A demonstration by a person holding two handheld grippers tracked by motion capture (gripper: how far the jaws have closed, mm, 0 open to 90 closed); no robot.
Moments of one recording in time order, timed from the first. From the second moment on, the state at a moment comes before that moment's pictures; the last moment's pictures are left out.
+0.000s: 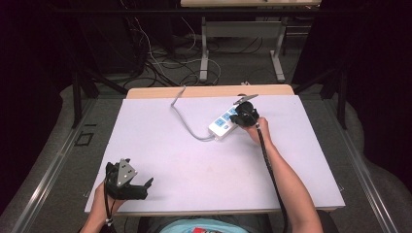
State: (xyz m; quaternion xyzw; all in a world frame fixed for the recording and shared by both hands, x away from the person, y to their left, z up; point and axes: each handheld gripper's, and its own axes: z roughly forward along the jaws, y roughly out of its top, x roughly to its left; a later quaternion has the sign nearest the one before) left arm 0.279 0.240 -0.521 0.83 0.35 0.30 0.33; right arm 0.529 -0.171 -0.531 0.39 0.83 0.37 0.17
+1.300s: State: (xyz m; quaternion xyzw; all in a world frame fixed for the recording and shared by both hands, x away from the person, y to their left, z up) left arm 0.279 0.240 -0.521 0.83 0.35 0.30 0.33; right arm 0.509 -0.188 -0.505 0.39 0.82 0.39 0.13
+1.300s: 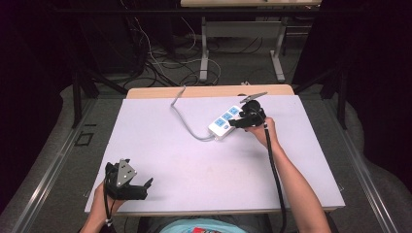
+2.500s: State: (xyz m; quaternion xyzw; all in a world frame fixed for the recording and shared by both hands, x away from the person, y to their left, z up) left arm 0.278 0.241 -0.521 0.83 0.35 0.30 0.32; right arm 0.440 -0.209 -0.488 0.35 0.84 0.39 0.12
